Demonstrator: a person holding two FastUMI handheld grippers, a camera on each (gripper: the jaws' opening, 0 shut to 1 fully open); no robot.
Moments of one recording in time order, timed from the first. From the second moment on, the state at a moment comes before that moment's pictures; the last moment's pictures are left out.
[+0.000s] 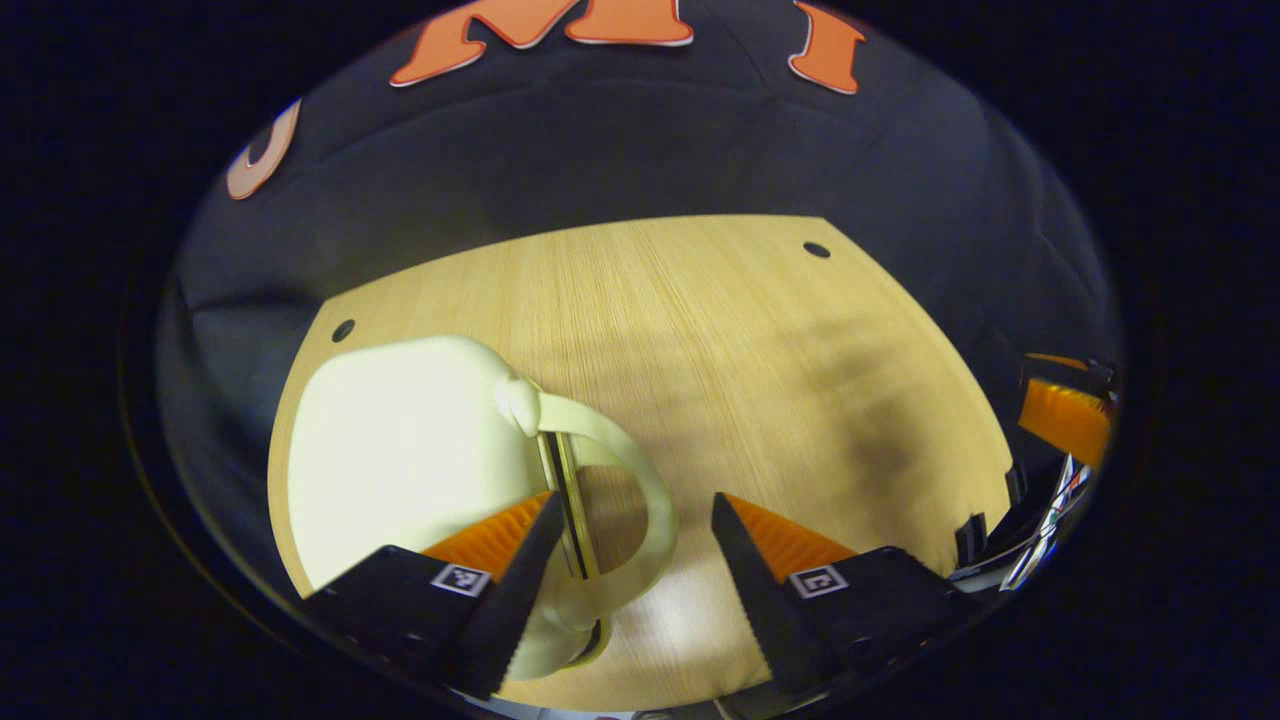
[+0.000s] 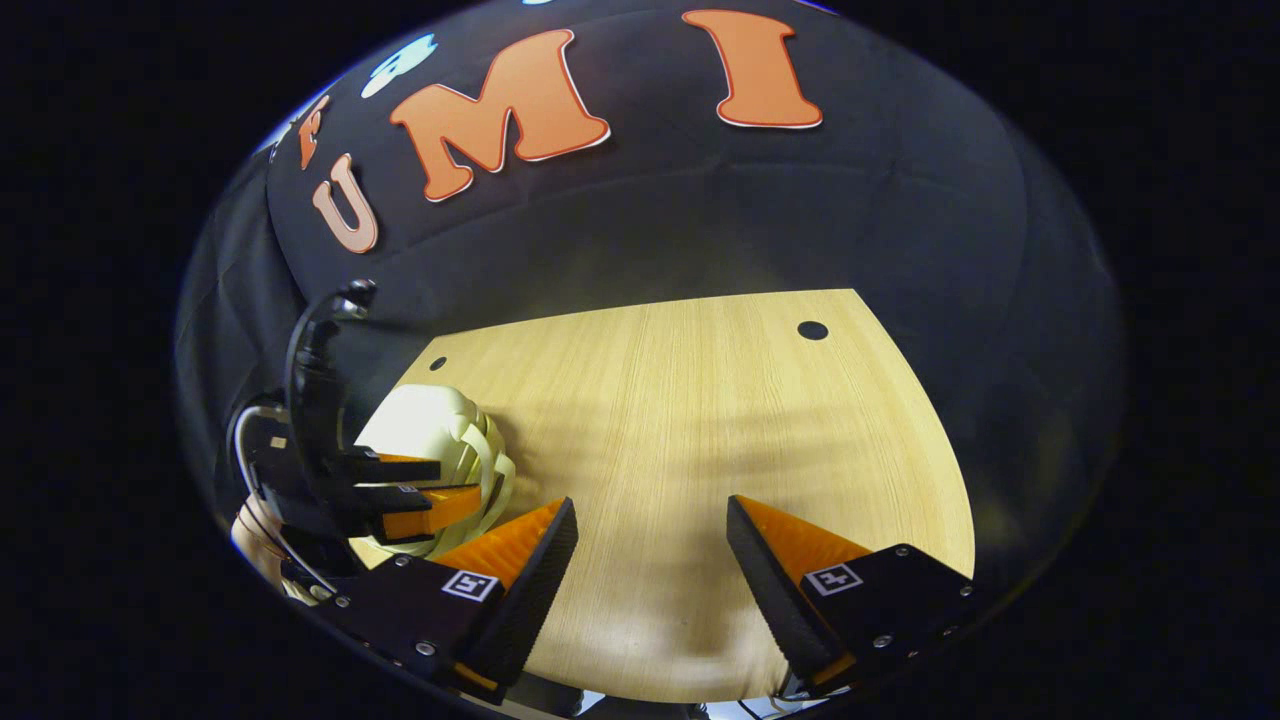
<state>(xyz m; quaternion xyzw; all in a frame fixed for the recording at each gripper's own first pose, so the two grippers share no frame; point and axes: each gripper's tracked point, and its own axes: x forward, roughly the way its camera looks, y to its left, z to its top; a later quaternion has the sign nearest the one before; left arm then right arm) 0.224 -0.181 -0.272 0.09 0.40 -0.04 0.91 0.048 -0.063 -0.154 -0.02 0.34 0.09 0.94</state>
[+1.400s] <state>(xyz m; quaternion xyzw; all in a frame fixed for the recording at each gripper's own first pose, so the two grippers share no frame) 0.224 -0.145 -0.047 0.04 0.05 -0.01 1.00 0.049 0.000 -0.026 -0.05 0.06 0.05 1.00</state>
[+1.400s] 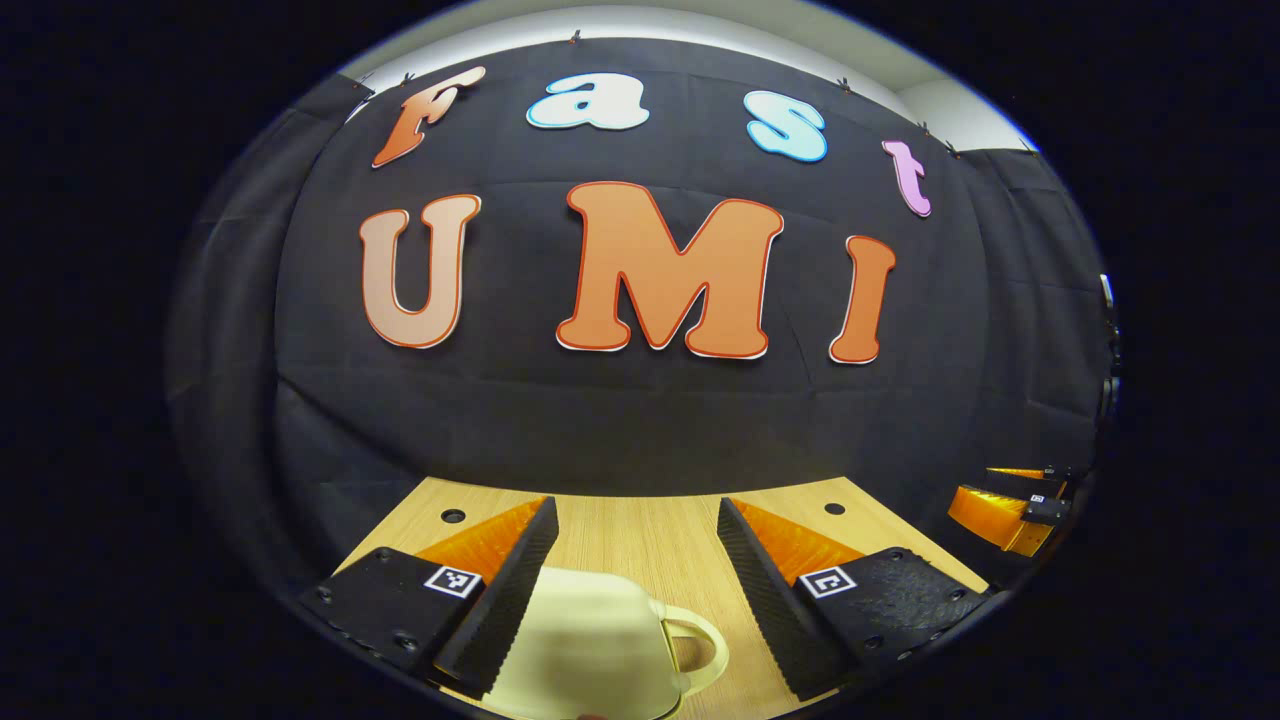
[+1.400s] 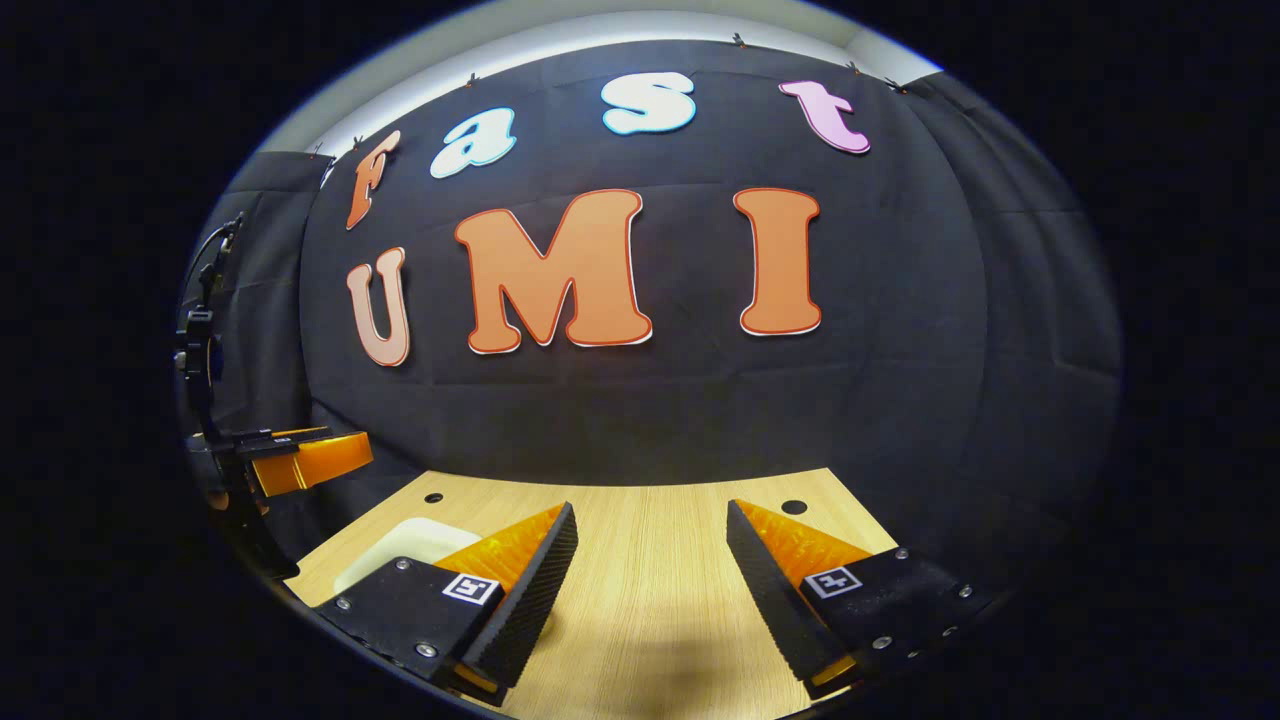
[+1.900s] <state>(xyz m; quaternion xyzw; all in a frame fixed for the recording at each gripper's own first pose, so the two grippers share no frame) 0.233 -0.155 -0.044 0.03 0.05 -0.01 1.00 0.044 -0.016 -0.019 -0.05 0.05 0.04 1.00</state>
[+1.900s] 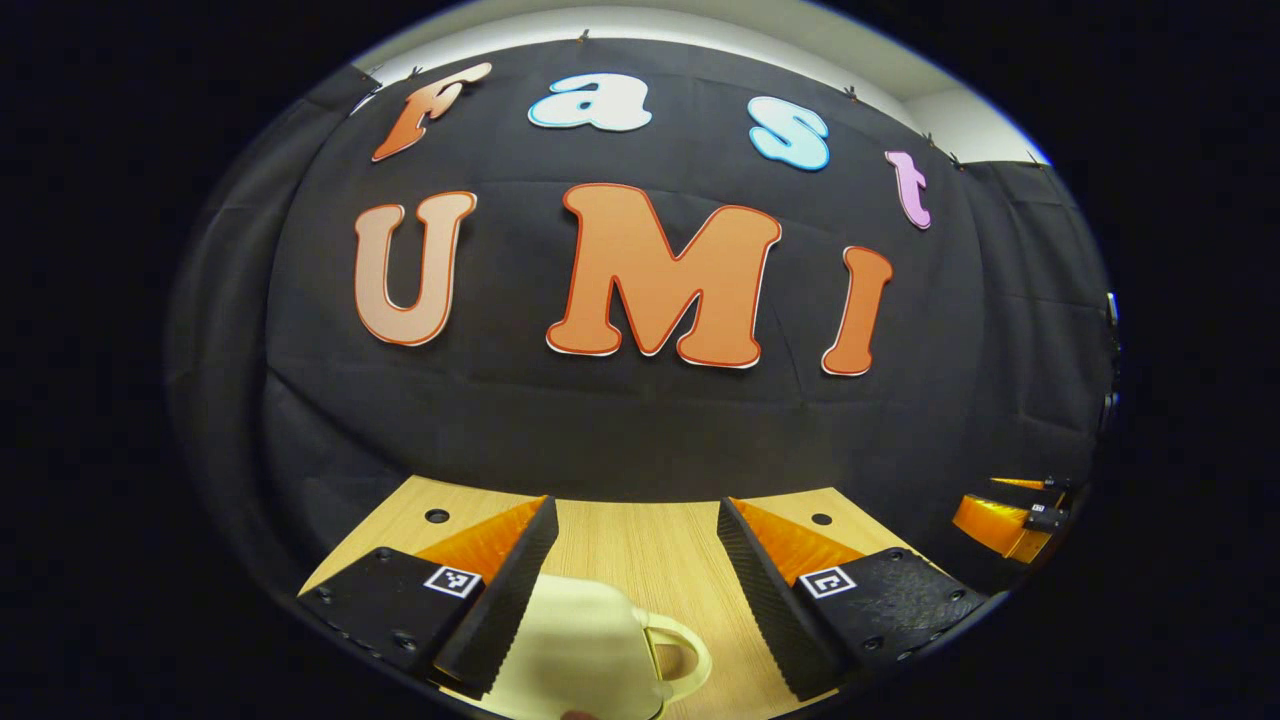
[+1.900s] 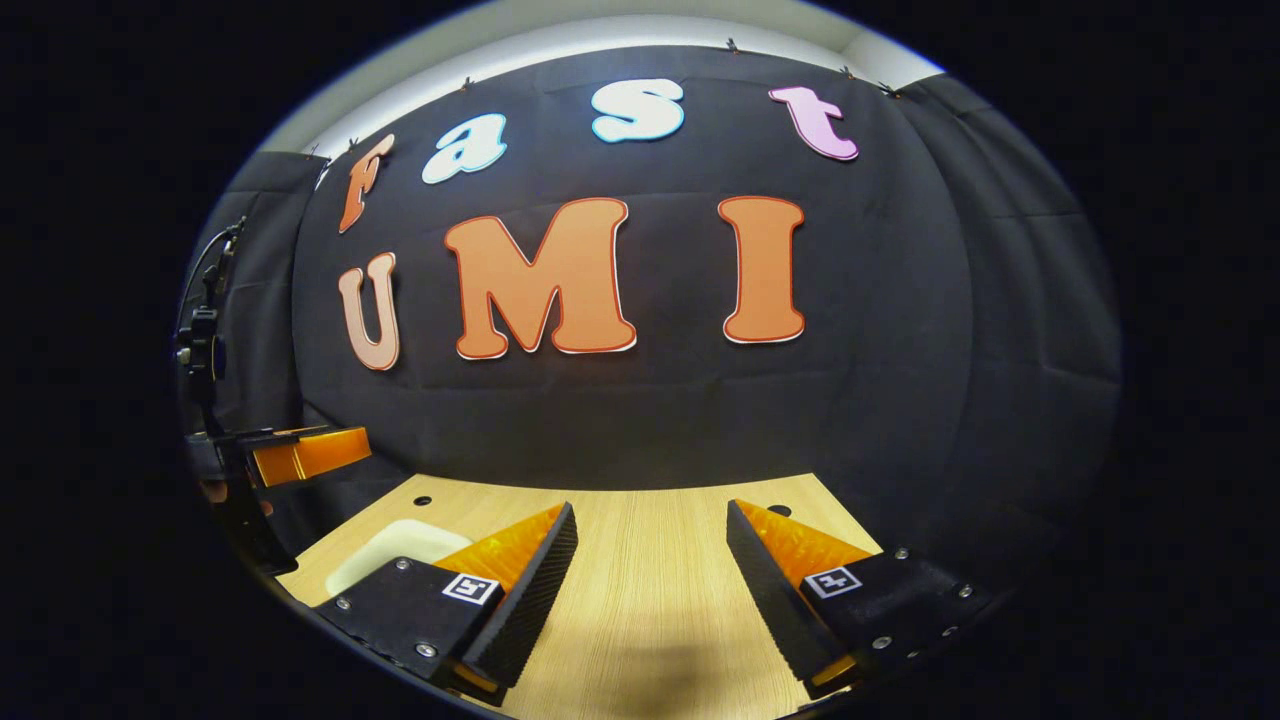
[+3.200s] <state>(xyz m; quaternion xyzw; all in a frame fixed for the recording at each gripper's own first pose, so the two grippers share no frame) 0.217 -0.167 -0.032 0.03 0.03 0.04 1.00 0.030 -0.032 -0.021 -0.05 0.06 0.05 1.00</state>
